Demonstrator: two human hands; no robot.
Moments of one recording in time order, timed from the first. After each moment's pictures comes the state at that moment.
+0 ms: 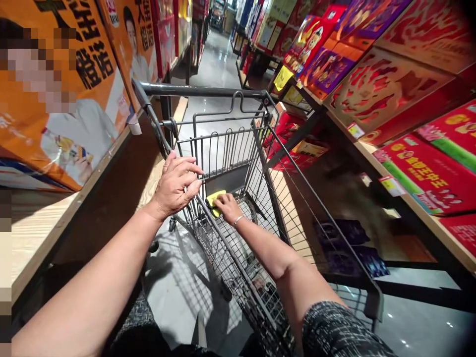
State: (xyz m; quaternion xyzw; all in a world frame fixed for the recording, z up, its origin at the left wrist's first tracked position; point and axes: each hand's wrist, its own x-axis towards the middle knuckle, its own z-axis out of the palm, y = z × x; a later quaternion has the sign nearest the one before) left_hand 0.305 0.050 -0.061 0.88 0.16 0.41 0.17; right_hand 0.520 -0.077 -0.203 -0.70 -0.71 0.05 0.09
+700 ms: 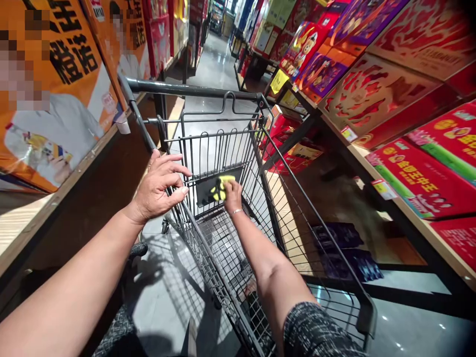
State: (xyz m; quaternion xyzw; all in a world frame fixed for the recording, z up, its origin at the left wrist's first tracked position) left_hand 0.302 0.049 -0.052 0.88 0.15 0.40 0.21; right_hand 0.571 -0.051 -0.214 -0.81 -0.52 -0.01 0.28
